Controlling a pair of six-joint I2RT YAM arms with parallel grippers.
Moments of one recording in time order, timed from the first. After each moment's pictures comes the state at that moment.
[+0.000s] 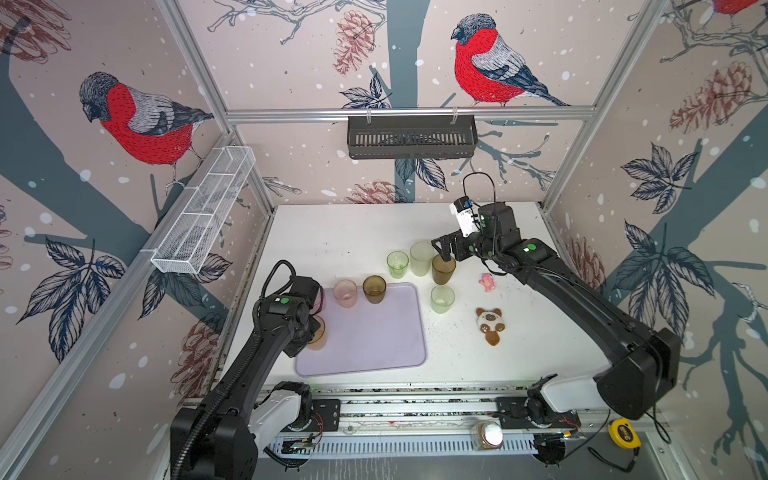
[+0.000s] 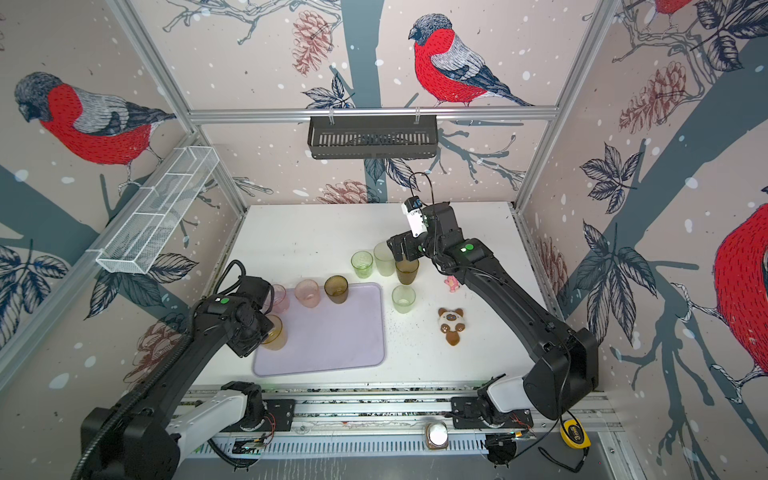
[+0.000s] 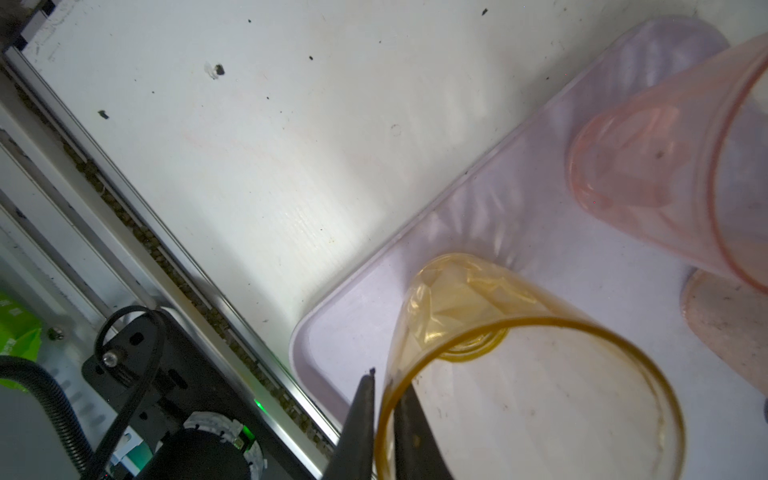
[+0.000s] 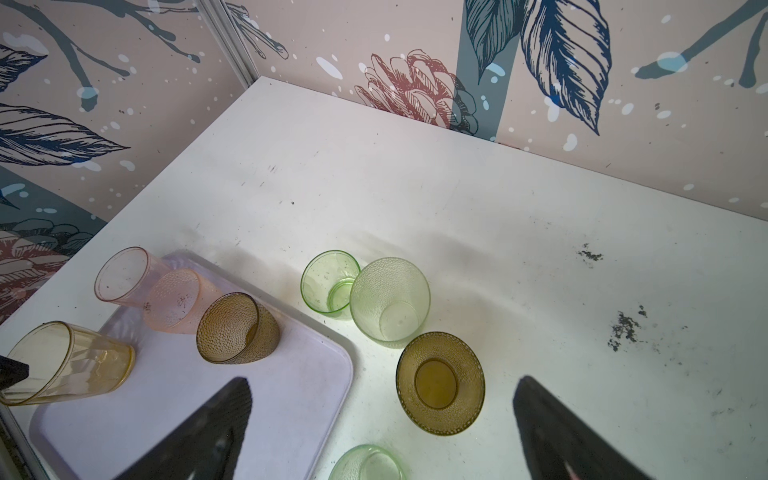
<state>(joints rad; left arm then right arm) -0.15 1.04 0.75 -1.18 -0.21 -1.07 0.52 1.41 1.32 -0.48 -0.15 0.07</state>
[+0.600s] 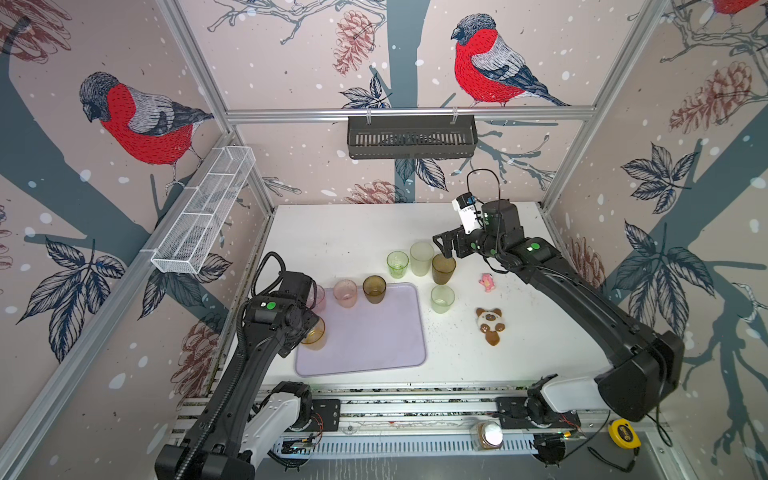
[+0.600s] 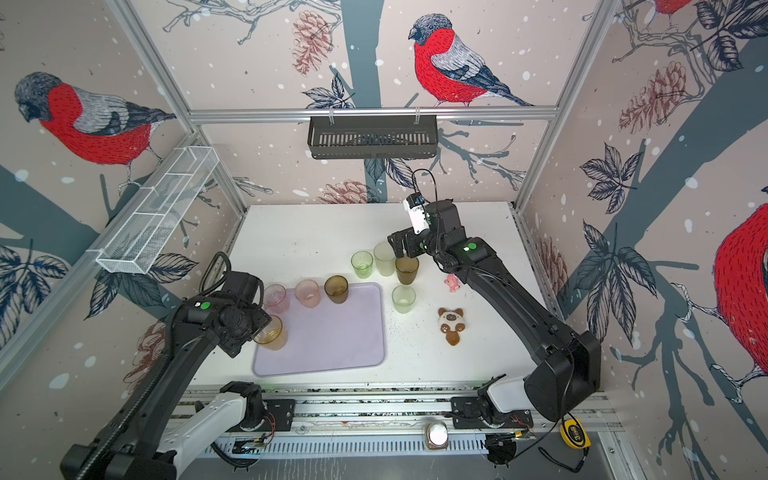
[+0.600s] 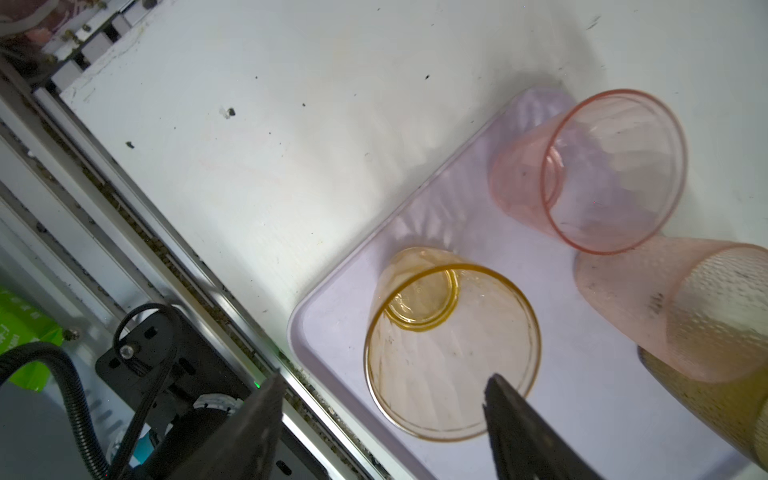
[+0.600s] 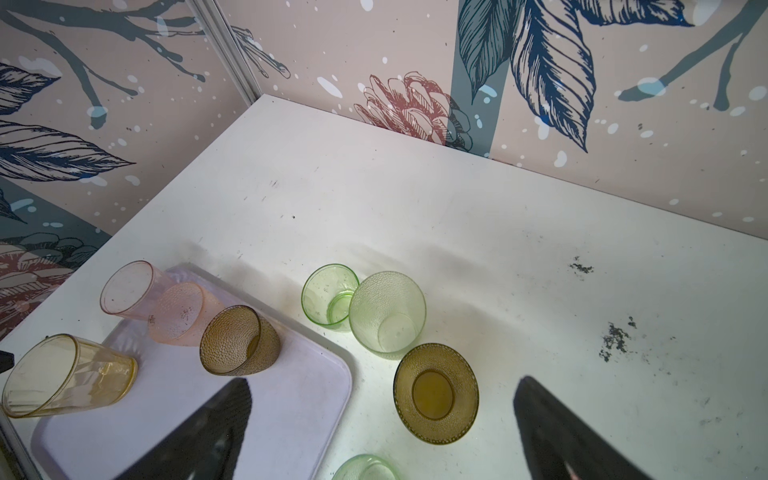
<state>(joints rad) -0.15 0.93 0.89 -1.28 -0.21 -1.04 0.51 1.40 1.34 -0.48 -0.15 0.07</state>
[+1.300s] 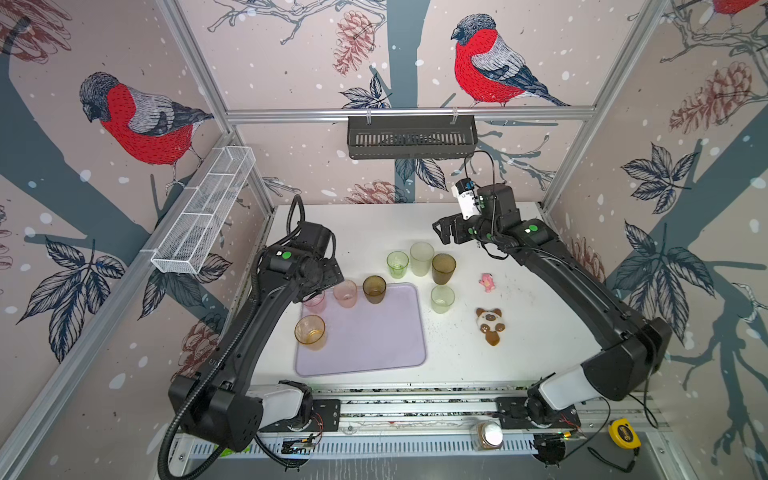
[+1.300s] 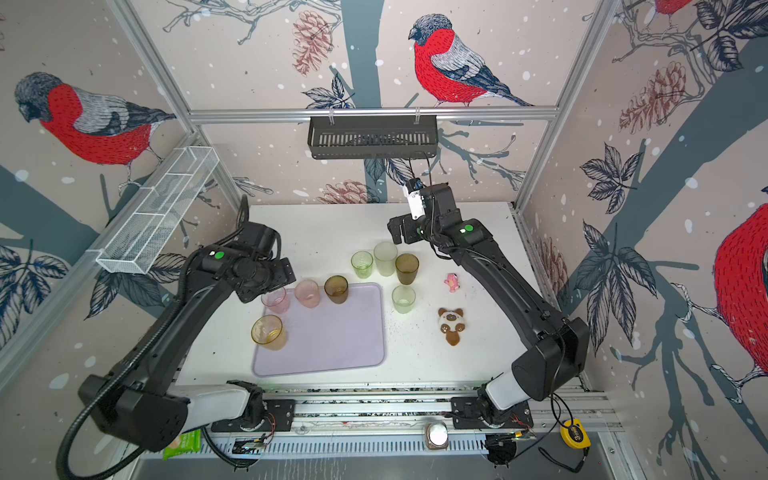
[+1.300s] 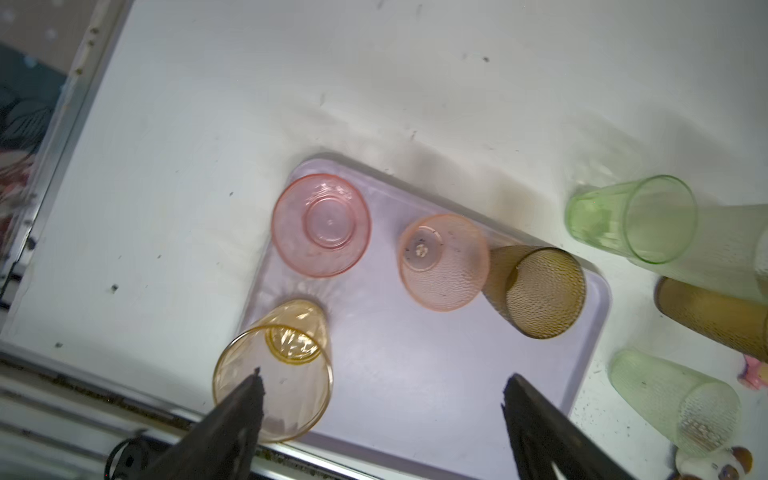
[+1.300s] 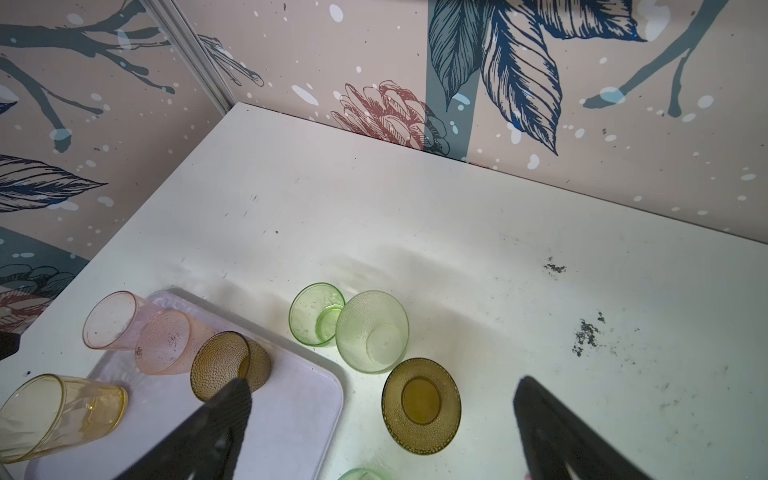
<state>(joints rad) -0.30 1.31 1.35 -1.21 -0.12 -0.69 0.52 1.52 1.58 -0.64 -0.08 0.11</state>
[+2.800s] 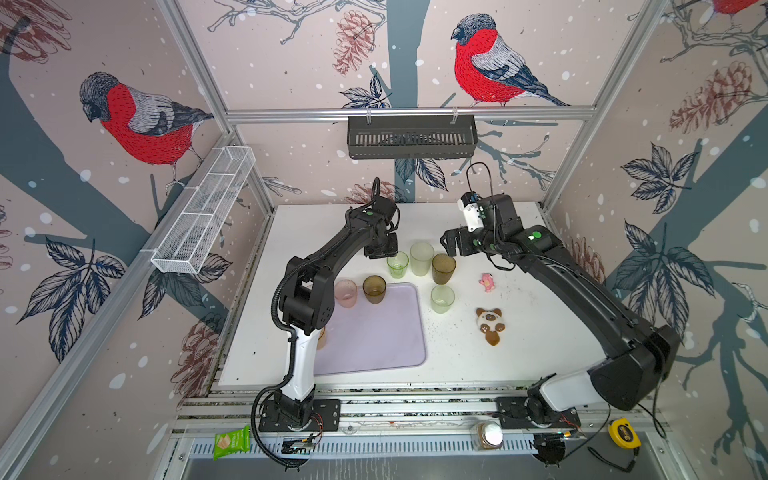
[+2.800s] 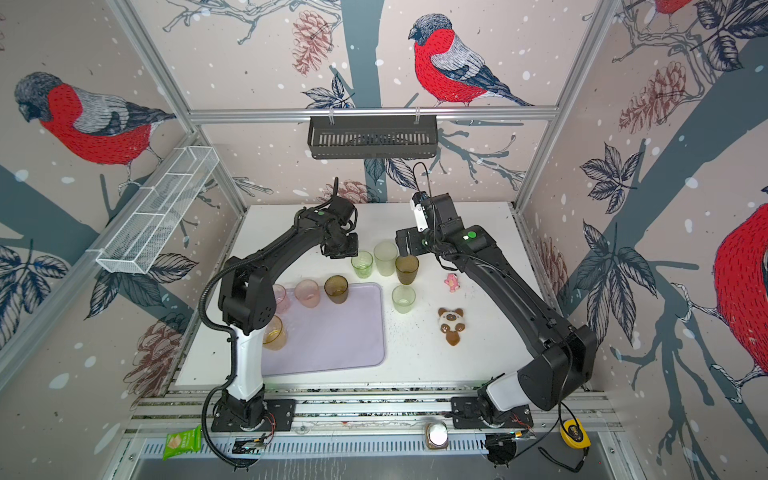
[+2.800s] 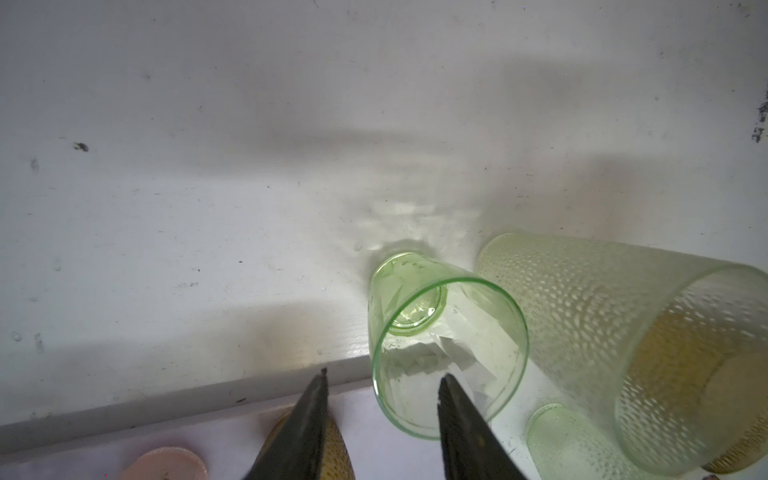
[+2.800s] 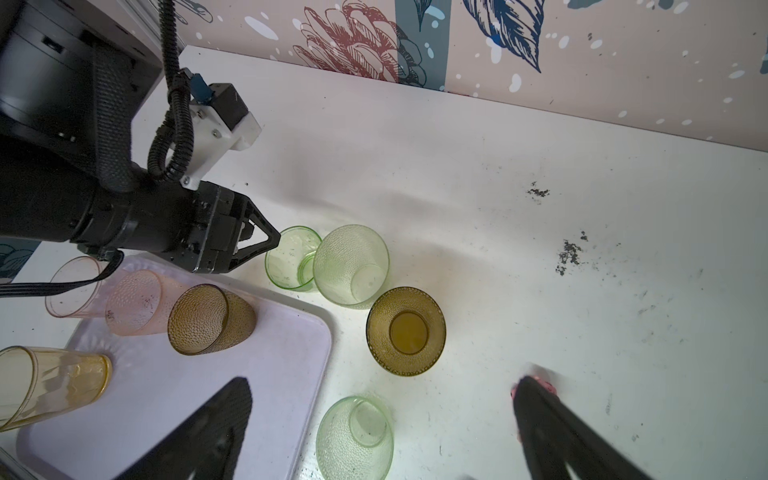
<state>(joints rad) -0.46 2.11 1.88 -0.99 0.06 -0.48 0.52 1.46 1.49 -0.75 -0.03 0.16</state>
